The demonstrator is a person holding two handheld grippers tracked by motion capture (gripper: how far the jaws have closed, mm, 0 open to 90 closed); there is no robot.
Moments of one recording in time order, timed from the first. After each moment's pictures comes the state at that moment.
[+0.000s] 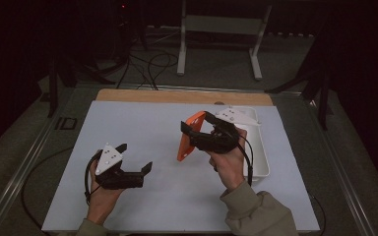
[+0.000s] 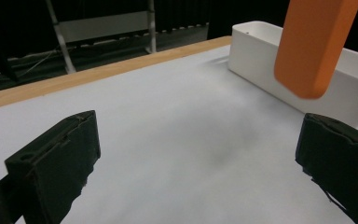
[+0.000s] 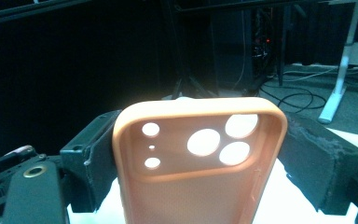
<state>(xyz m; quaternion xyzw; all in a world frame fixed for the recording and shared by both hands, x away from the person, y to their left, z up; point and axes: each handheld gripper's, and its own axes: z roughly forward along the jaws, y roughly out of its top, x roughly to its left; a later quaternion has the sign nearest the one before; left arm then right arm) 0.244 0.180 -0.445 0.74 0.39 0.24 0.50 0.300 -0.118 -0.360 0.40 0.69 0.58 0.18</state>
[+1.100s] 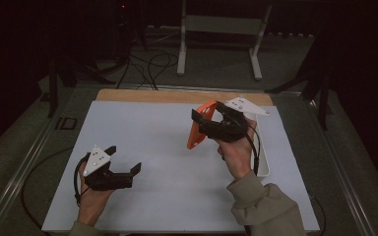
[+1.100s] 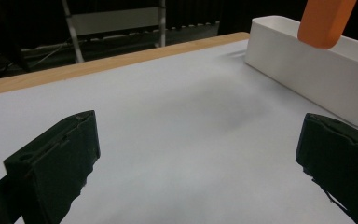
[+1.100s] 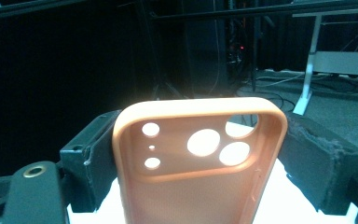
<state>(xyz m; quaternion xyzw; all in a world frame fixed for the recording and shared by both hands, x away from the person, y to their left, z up) 0.243 0.207 -0.456 0.73 0.41 0.24 0.49 0.323 -0.137 -0.350 0.42 0.67 0.57 0.22</state>
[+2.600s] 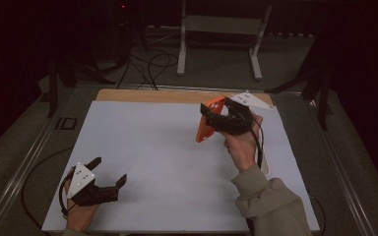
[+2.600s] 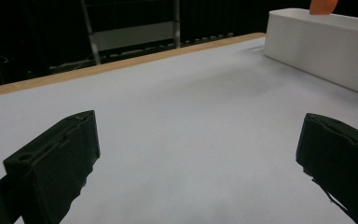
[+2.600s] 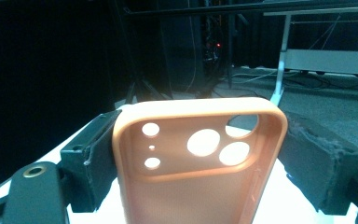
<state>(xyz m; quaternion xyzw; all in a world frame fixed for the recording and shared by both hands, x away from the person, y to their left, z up) 0.215 0.244 -0.492 0.71 0.40 0.29 0.50 0.344 -0.153 -0.356 0.44 0.67 0.54 0.25</state>
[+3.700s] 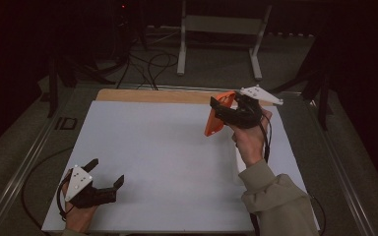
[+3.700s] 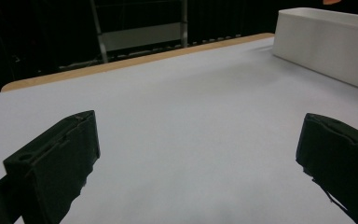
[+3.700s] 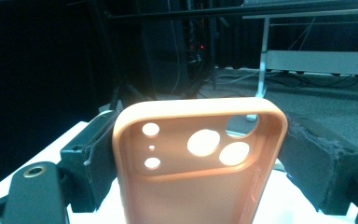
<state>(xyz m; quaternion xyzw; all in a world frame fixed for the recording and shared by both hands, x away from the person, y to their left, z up) 0.212 0.248 -0.497 0.70 0.41 0.30 0.50 0.358 -0.176 -0.347 0.46 0.65 0.53 0.27</state>
